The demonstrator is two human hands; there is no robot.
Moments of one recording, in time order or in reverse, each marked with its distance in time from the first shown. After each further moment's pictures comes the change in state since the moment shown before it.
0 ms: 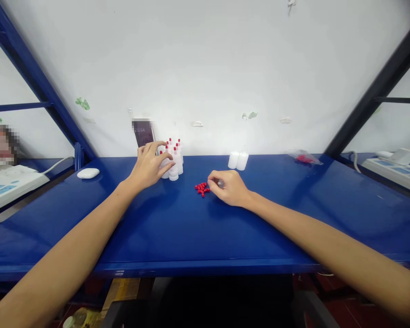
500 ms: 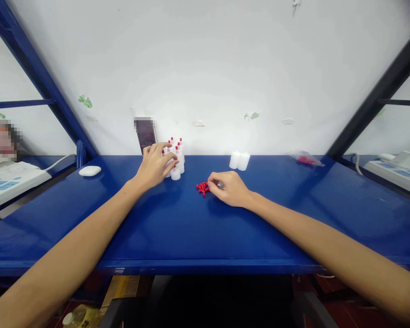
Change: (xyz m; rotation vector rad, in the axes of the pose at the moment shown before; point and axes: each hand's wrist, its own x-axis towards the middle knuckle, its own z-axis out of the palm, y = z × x) left_hand 0.001 0.009 0.006 0.032 0.042 0.015; right_hand 0.000 0.001 0.001 -0.046 -0.079 -0.013
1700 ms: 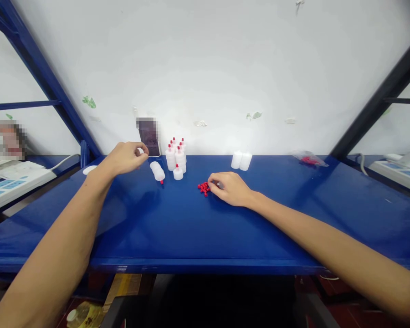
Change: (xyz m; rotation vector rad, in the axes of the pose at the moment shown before) left_hand 0.006 -0.058 -0.060 -0.113 -0.505 -0.516; right_hand 0.001 0.005 0.000 -0.068 -0.148 0.065
